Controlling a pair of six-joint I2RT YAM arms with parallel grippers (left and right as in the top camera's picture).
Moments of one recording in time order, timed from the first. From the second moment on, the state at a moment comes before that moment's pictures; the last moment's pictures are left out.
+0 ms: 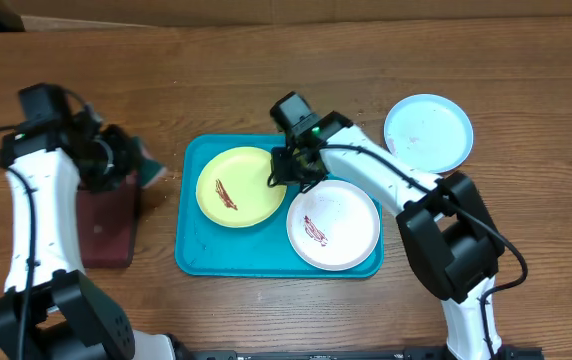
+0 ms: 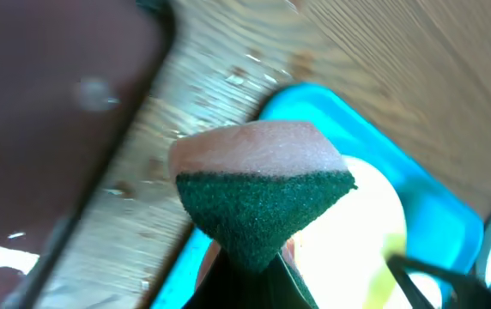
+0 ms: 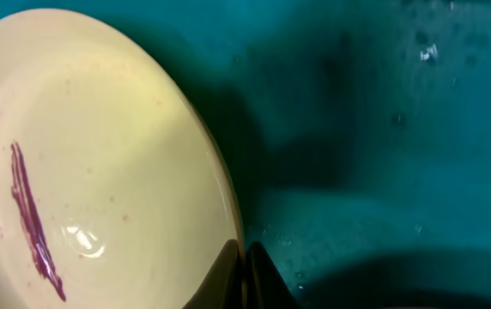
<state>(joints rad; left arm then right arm) 0.32 1.63 1.36 -0.99 0.33 -0.31 0.66 2.14 1.62 -0.77 -0.18 0.61</state>
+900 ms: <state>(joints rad) -0.10 1.86 1.36 -0.86 0.34 -0.29 0.68 2.14 1.52 -0.63 -0.14 0.83</state>
